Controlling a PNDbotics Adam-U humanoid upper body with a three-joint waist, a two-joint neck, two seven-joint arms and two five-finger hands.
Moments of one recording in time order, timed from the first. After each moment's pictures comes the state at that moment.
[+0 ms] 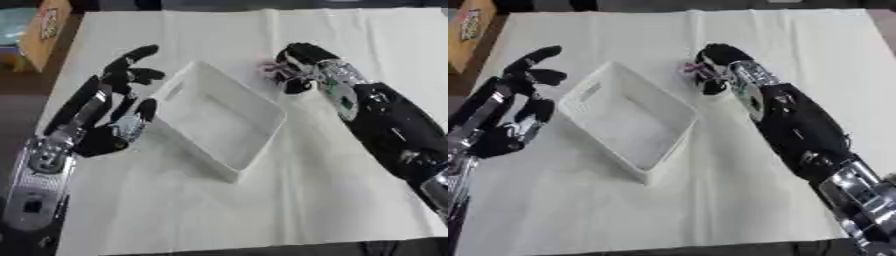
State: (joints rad) left arm -0.29 0.26 -0.01 -1.76 -0.37 -0.42 -0.35; right arm -1.02 -0.27 0.38 -0.72 0.88 0.06 0.19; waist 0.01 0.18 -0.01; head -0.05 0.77
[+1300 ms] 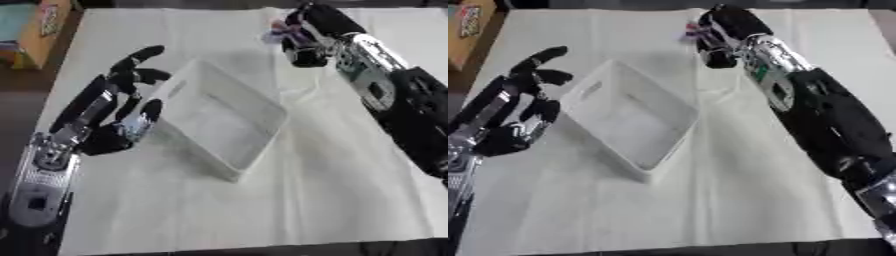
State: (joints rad) left arm -0.28 0.26 -0.01 -1.76 -0.38 -0.42 -0.35; right arm -0.97 -0.42 0.45 -1.21 0.83 0.22 0.28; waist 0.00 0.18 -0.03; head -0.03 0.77
